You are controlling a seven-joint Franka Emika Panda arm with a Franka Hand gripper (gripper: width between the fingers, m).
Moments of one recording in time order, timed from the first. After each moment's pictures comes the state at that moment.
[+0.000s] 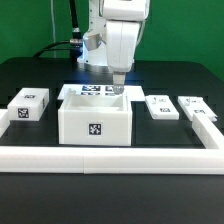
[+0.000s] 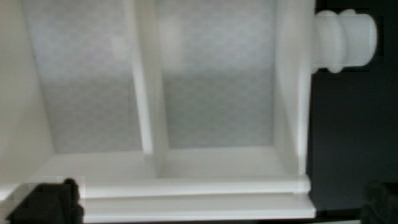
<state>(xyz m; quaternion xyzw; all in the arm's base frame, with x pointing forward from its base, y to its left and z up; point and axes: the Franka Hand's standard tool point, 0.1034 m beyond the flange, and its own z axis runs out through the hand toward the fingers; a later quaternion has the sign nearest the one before) 0.479 0.006 0.072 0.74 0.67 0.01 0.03</state>
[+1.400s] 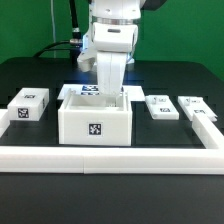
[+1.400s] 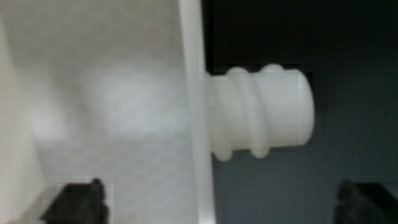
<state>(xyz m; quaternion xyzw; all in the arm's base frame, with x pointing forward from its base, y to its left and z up) 0.443 -0.005 0.026 0.74 0.67 -0.02 0.00</state>
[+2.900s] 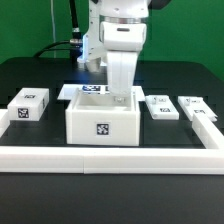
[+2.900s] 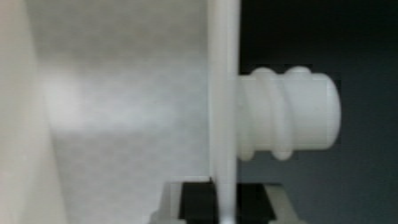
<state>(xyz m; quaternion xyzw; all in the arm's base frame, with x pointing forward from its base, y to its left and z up) 0.454 0.029 0.027 0.73 0.69 -0.01 -0.01</state>
